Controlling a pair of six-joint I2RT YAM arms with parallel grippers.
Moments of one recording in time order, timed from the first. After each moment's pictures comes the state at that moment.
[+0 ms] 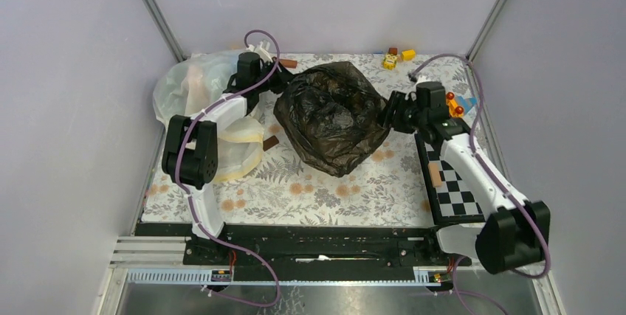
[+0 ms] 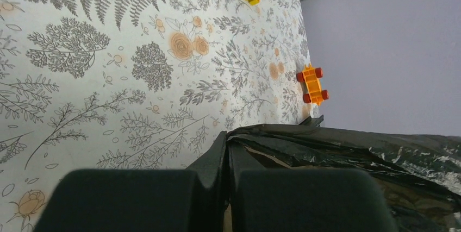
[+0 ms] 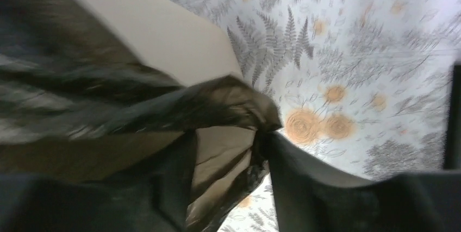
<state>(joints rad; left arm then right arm) -0.23 1.91 1.34 0.22 0.50 -0.78 0.24 1.29 0.96 -0.37 -0.22 0.49</state>
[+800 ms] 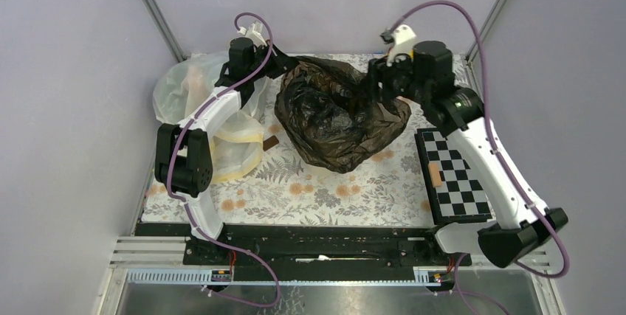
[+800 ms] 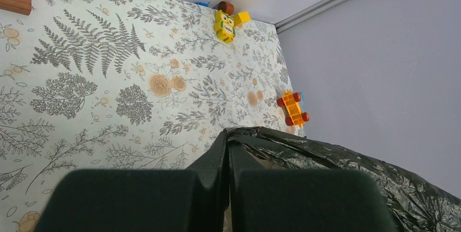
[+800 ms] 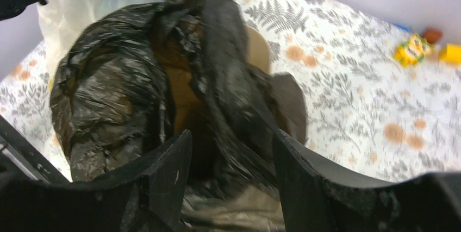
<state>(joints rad) -0.23 1.82 1.44 0.15 0.44 -0.77 0.41 1.27 1.50 -0.62 -0.17 0.09</state>
